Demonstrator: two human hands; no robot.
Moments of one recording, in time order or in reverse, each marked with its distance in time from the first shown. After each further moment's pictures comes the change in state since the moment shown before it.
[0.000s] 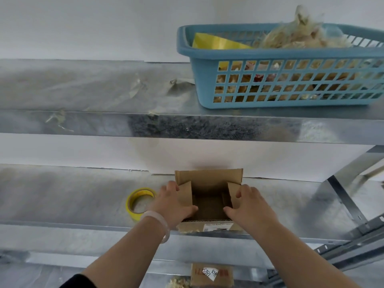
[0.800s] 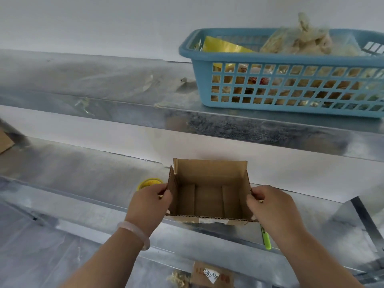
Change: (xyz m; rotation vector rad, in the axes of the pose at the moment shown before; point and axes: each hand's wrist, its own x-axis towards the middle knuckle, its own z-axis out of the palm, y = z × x) left_hand -0.063 -0.004 -0.024 -0.163 0.405 -0.051; right_hand -0.012 0.019 -0.050 0.097 0.116 -0.176
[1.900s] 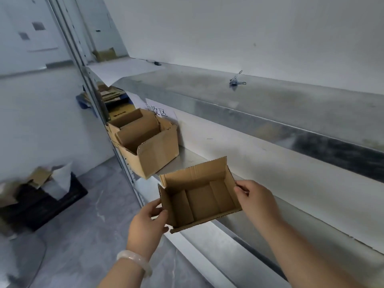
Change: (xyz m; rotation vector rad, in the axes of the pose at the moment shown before) left_hand 0.077 -0.422 -0.346 -0.584 0.495 -0.549; right_hand 0.037 -0.546 0.333 0.224 -0.189 -0.488
